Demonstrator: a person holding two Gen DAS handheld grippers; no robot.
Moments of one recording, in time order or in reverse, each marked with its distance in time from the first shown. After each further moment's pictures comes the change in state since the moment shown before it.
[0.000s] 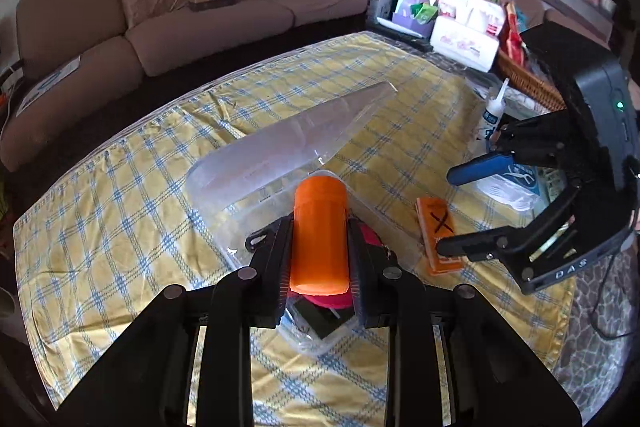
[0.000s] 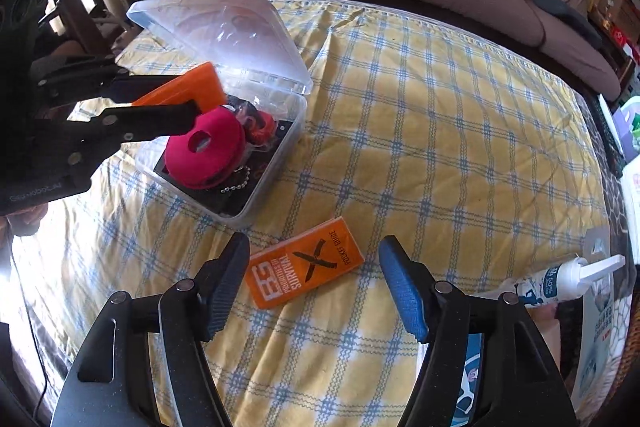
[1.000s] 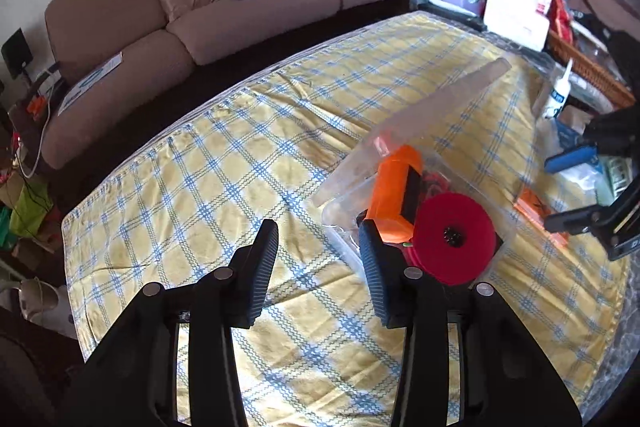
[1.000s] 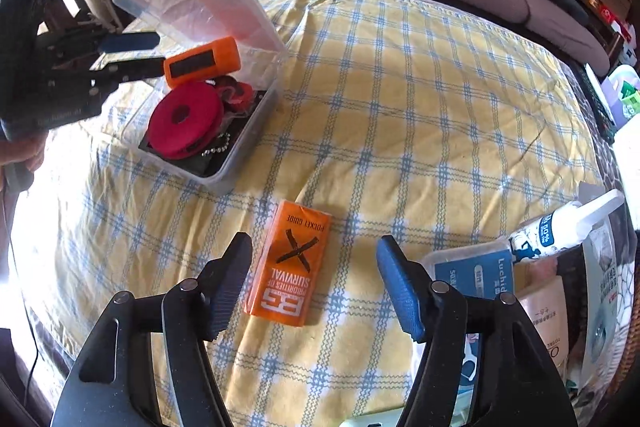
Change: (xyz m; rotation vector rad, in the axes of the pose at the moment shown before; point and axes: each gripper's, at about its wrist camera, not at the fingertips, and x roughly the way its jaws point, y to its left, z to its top) left arm 0.003 0.037 -0.007 -0.007 0.047 0.151; right arm -0.002 -0.009 -0.023 0.065 0.044 -0.026
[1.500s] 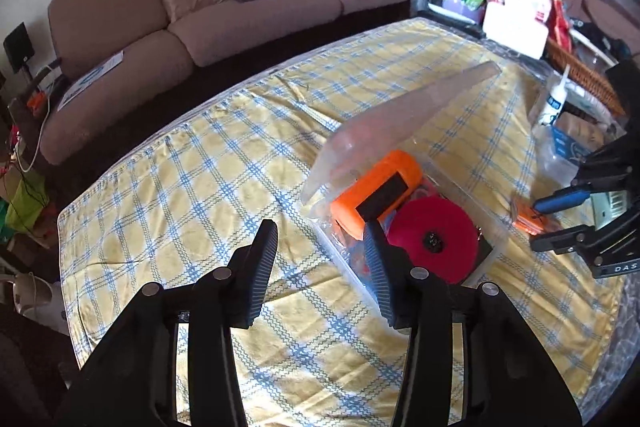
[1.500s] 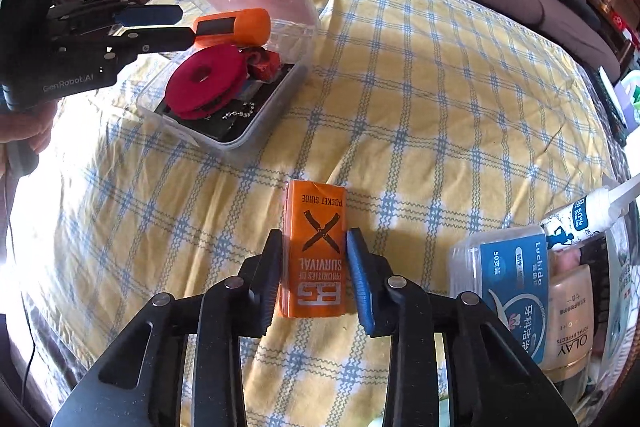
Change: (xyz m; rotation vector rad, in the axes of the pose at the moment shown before) left arm -0.004 -0.004 -0.005 -0.012 -0.029 0.029; right arm 0.007 0.011 -0.014 0.000 0.005 0.050
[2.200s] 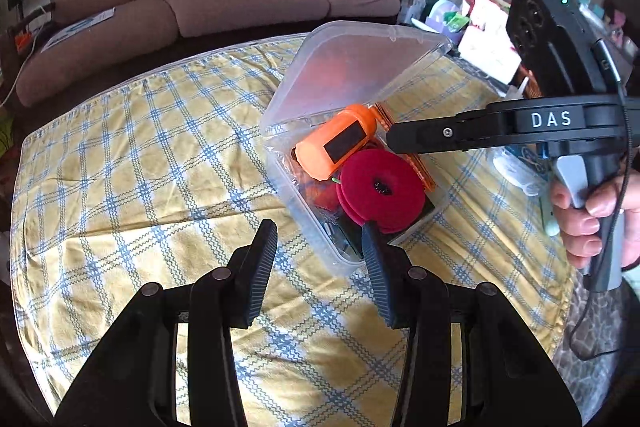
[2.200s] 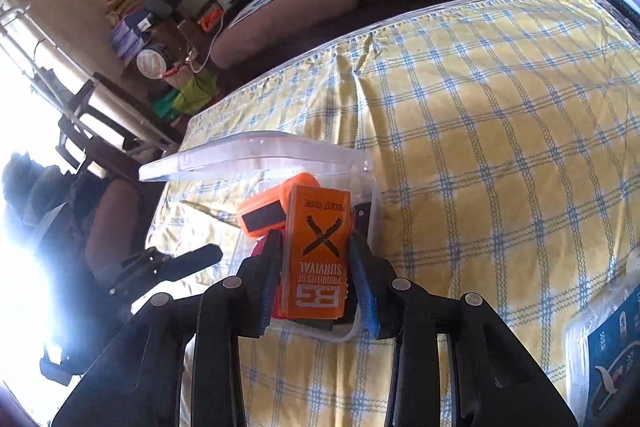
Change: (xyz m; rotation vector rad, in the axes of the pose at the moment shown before) left arm -0.015 0.001 -0.044 -0.152 0.002 -0.180; right arm 0.009 -0.013 0.073 0.387 -0.214 0.320
